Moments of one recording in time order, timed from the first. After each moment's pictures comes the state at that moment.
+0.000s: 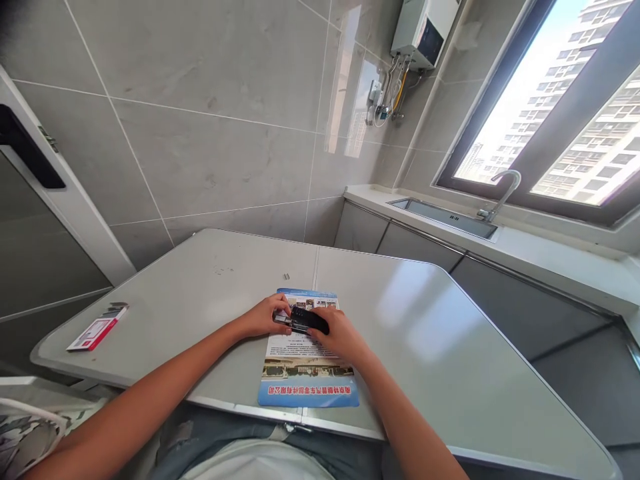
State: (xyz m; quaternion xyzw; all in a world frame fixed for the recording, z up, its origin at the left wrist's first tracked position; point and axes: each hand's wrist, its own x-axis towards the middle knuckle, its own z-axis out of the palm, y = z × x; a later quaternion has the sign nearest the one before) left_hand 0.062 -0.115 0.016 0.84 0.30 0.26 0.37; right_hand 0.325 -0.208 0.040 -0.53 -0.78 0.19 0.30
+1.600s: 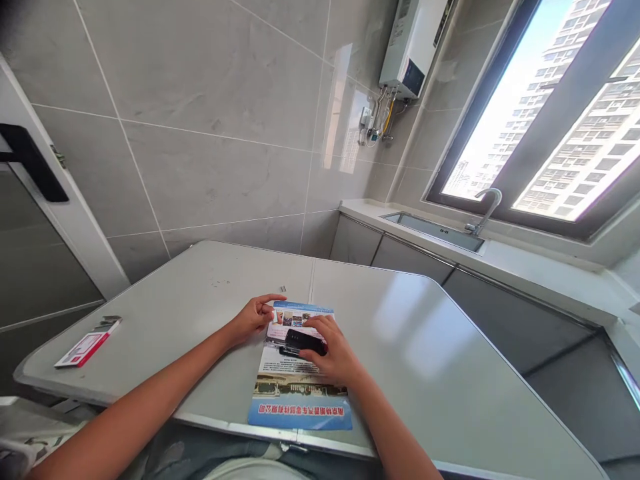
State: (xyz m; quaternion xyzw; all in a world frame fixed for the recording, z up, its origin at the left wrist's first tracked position) left_hand 0.054 -0.111 0.030 0.62 0.23 0.37 0.65; right_hand 0.317 -0.223 0.044 -0.43 -0.80 0.15 0.39
